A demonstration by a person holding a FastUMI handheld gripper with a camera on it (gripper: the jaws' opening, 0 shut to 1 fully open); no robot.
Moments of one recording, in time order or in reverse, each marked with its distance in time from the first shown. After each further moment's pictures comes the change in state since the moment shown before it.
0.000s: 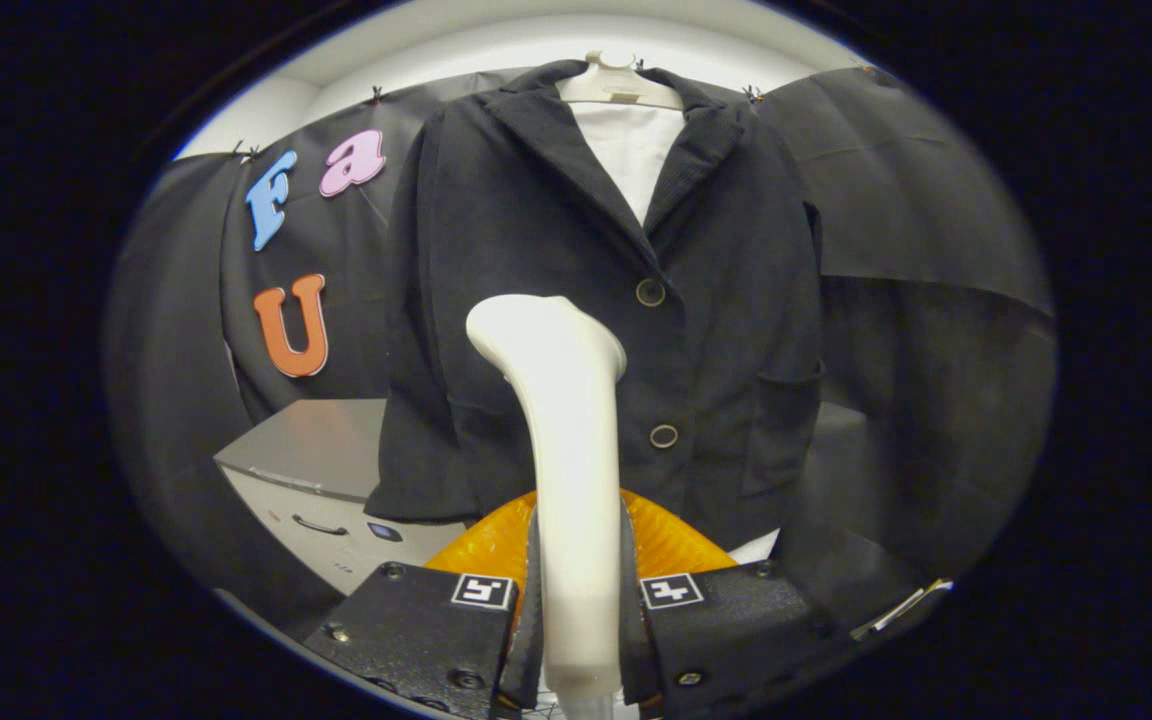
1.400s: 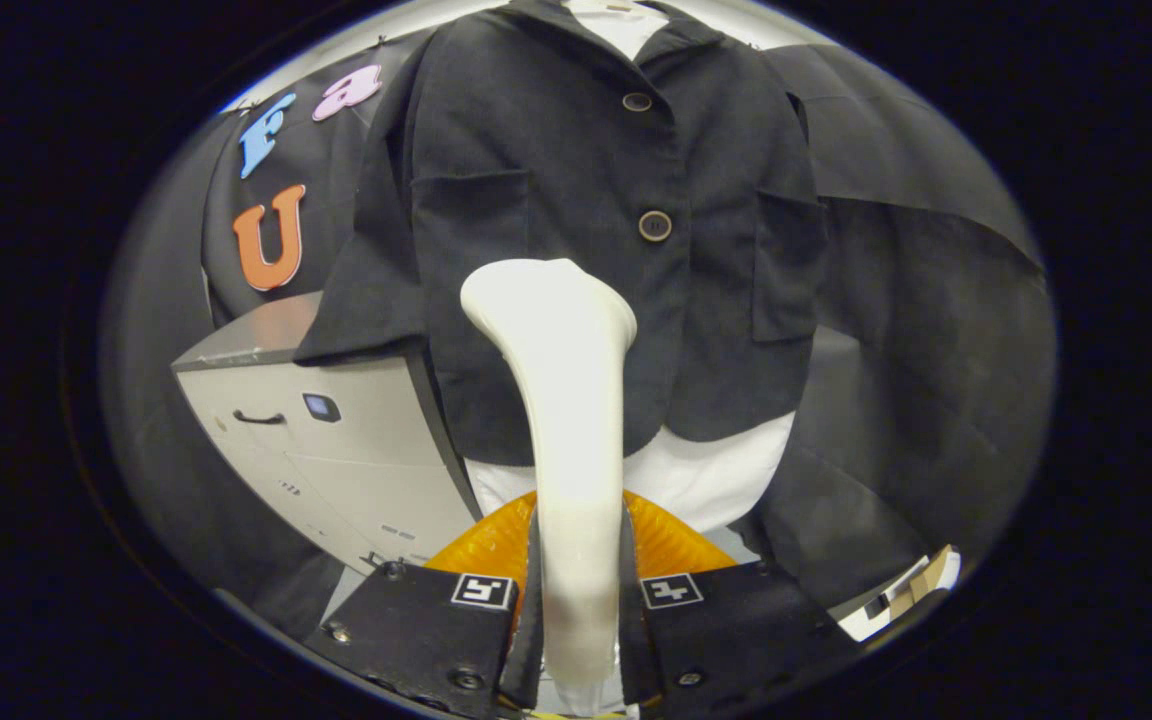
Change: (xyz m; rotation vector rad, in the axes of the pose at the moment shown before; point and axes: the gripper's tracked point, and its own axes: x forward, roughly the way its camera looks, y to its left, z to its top) arm 0.027 -0.022 -0.150 -0.031 0.194 -0.071
